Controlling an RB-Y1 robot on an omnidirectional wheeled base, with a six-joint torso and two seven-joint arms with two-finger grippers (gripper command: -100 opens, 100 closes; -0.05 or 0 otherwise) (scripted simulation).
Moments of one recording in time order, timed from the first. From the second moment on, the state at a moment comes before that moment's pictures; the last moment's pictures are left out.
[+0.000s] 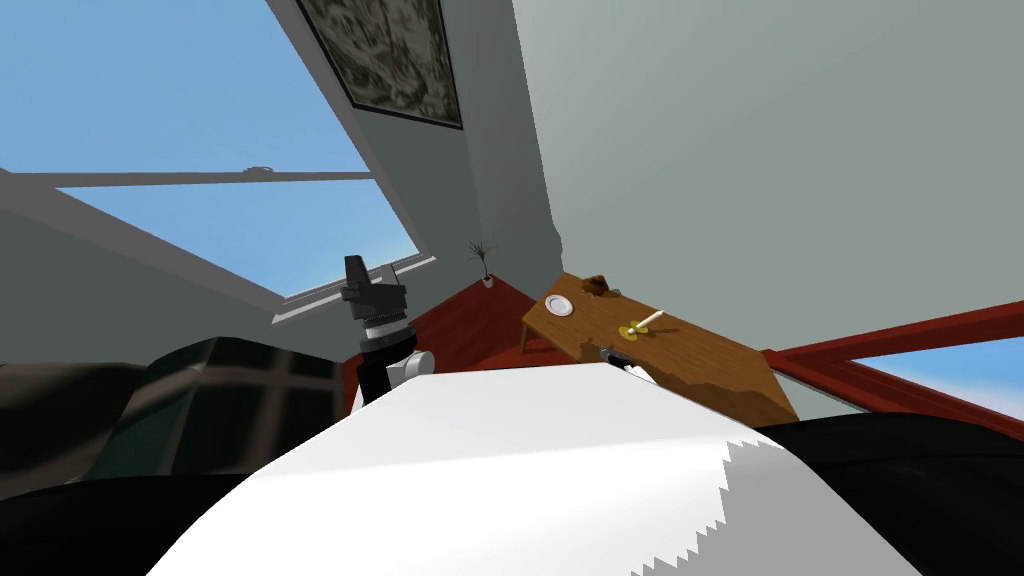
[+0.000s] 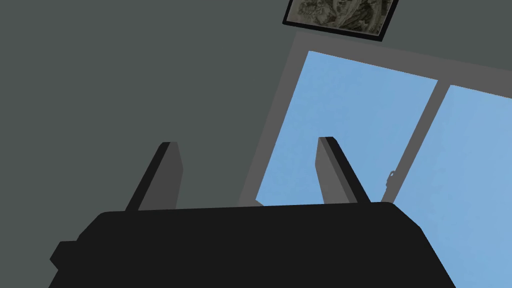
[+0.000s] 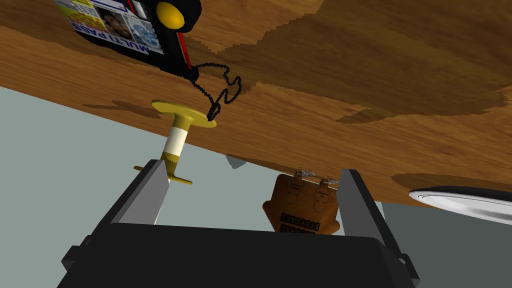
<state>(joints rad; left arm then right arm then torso) 0.48 -0.01 0.07 -2.31 0.09 -0.52 -0.09 0.42 -0.42 -0.04 -1.44 0.41 0.49 0.66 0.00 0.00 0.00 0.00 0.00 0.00</state>
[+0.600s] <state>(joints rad) 0.48 -0.01 0.07 -2.31 0.09 -0.52 -0.09 0.40 -0.44 -0.04 -1.34 0.45 0.58 0.71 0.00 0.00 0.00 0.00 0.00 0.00</state>
